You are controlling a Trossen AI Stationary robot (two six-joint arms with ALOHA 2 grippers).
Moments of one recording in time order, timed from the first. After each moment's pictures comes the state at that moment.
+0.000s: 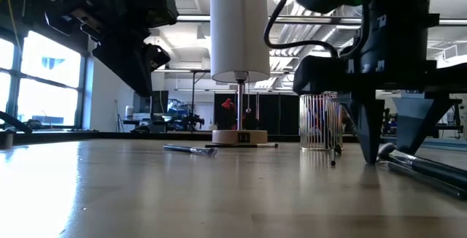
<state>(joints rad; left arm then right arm) -0.17 1.40 0.84 -0.41 0.04 -0.03 0.41 1.95 1.23 -0.90 0.15 2.02</state>
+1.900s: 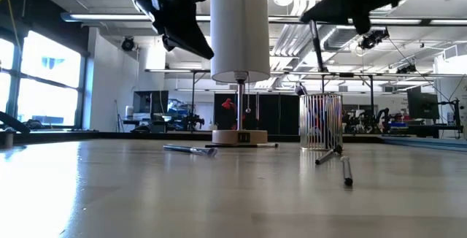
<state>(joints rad) -0.06 1.40 0.98 -0.27 -0.17 -0.21 0.14 0.98 0.50 0.36 0.69 0.15</state>
